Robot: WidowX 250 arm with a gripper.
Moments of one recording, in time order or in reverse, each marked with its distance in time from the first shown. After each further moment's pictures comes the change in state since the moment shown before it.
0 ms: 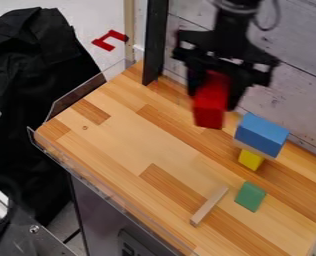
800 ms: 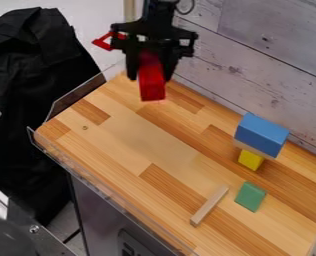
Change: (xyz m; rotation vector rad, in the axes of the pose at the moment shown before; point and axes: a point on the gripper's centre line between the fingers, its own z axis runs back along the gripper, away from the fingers) arm 0.039 0.102 -0.029 0.127 0.083 0.329
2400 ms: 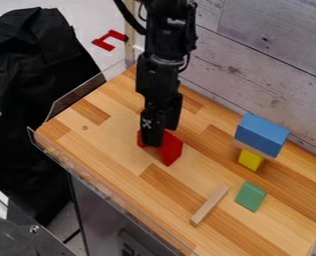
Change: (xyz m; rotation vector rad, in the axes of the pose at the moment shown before) arm -0.023 -0.020 -0.091 0.107 0.236 1.123
